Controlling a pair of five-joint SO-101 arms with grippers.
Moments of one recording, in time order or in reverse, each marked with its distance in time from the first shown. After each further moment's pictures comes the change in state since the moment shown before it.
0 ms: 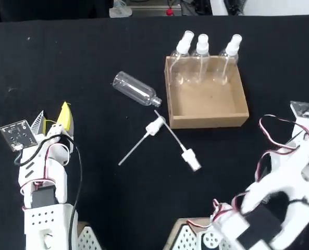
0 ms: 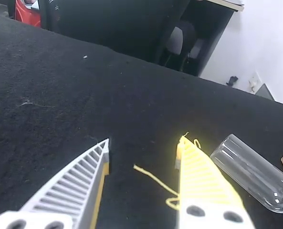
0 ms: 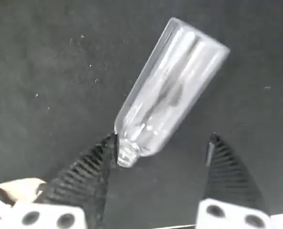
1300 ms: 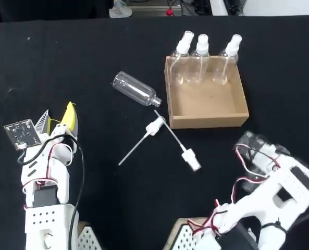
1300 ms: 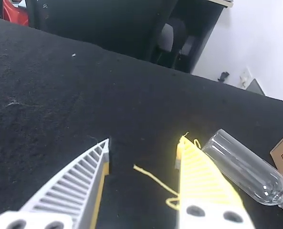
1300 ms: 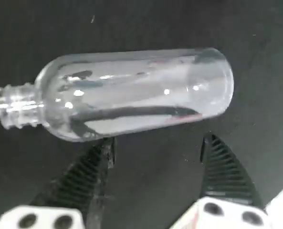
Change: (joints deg) left arm 2.3 0.0 0.0 0.0 0.0; right arm 1.7 -14.1 32.4 -36.0 49.5
